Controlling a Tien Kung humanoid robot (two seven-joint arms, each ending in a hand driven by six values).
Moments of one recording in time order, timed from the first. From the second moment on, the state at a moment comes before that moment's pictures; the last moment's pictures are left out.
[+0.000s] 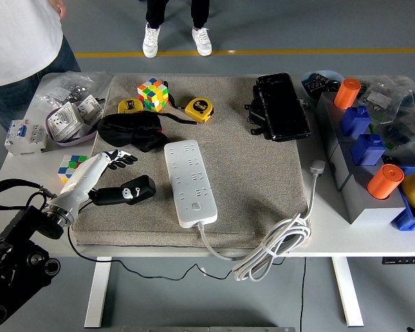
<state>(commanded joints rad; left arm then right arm) -0.22 0.40 -0.87 -1.34 1.70 0.32 0.03 0.01 -0.32 0.72 0.39 -0.13 -0.01 -0.01</state>
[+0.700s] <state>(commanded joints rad) -0.31 0.36 -0.77 -1.21 1.80 0.36 0.06 0.01 -0.32 0.73 0.39 -0.13 -0.01 -0.01</state>
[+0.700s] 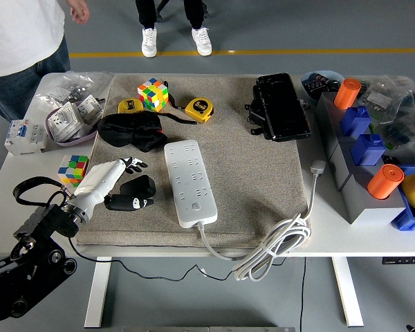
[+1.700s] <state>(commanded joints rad) -0.30 0.38 -0.78 -1.26 1.75 0.44 -0.01 0.02 -0.32 0.72 0.40 -0.14 -0.01 -0.01</state>
